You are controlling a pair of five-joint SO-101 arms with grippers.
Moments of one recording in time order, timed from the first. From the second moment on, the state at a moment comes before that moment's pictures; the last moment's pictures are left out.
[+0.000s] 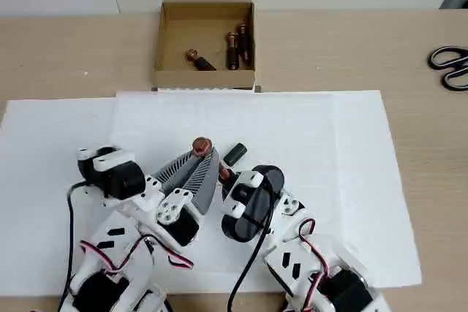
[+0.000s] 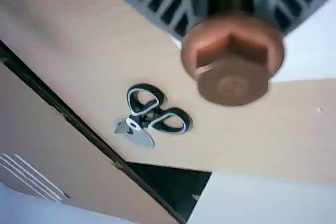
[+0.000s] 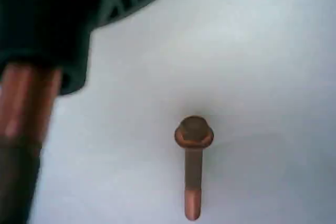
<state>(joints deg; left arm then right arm) 29.8 -103.4 77.1 44.5 34.0 -41.2 -103.3 76.9 55.2 12.7</state>
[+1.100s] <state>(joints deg) 22.8 -104.1 83.0 54.4 12.5 -38.2 -102.7 79.6 46.9 18.6</state>
